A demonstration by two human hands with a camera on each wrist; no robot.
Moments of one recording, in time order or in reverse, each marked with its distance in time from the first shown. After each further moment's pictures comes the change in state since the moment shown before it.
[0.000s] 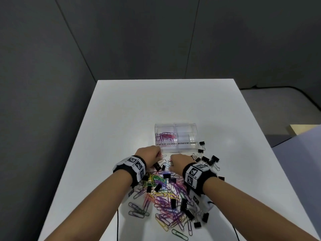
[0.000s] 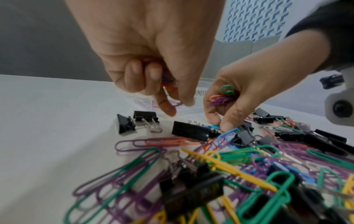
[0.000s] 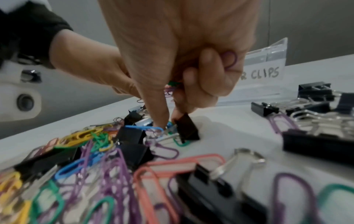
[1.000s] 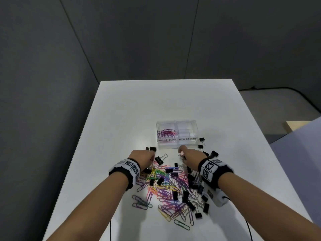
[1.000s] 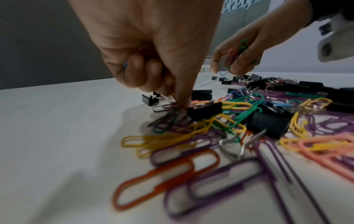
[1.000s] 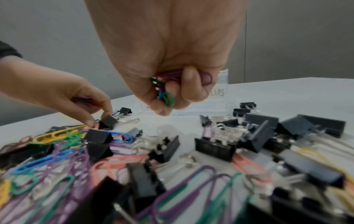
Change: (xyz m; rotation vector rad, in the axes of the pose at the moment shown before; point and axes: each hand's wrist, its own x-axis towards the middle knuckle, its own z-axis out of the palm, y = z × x) left_hand -0.027 -0.021 0.019 0.177 -0.041 -0.028; right_hand -0.029 0.029 -0.003 0.051 0.076 -0.006
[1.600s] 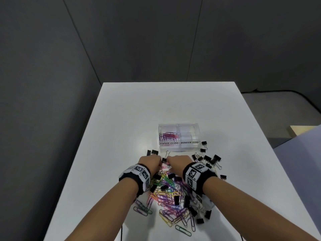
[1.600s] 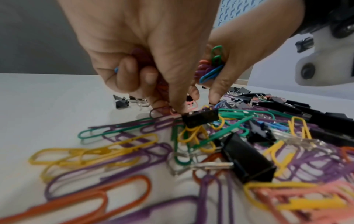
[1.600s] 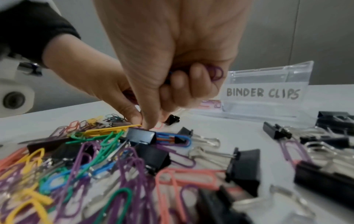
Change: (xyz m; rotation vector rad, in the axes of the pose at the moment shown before) left_hand 0.010 0.025 0.006 -0.101 -0.040 -0.036; right_hand 0.016 -0.047 0.008 -0.246 -0.052 -0.140
